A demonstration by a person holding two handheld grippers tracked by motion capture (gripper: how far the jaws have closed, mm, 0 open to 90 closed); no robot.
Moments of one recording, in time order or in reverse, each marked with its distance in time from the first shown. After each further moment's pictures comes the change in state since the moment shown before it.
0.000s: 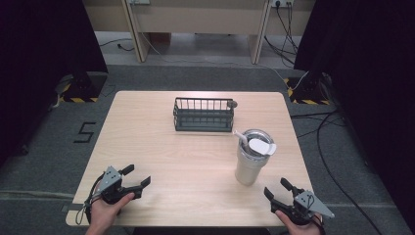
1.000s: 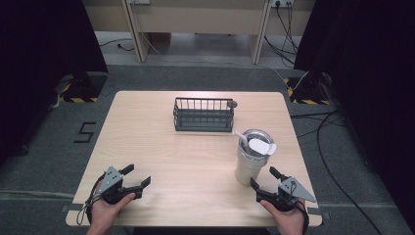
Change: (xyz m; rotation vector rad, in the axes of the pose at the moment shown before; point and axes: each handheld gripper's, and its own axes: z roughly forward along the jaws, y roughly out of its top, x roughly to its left) left arm -0.001 0.000 0.001 0.004 0.017 0.025; right arm 0.016 0.018 0.046 -0.008 0.026 -0.028
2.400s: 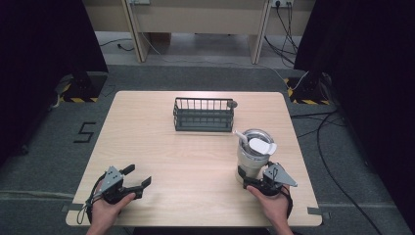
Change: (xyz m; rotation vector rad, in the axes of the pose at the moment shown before) left arm 0.000 0.000 0.001 0.004 -0.014 -0.002; right arm 0.004 0.006 0.052 -0.038 0.012 -0.068
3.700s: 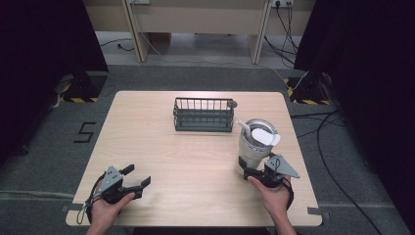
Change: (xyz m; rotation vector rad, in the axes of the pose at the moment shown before) left arm 0.001 -0.001 0.000 0.000 0.008 -0.007; right arm -0.005 0.031 0.008 -0.036 -0.009 0.001
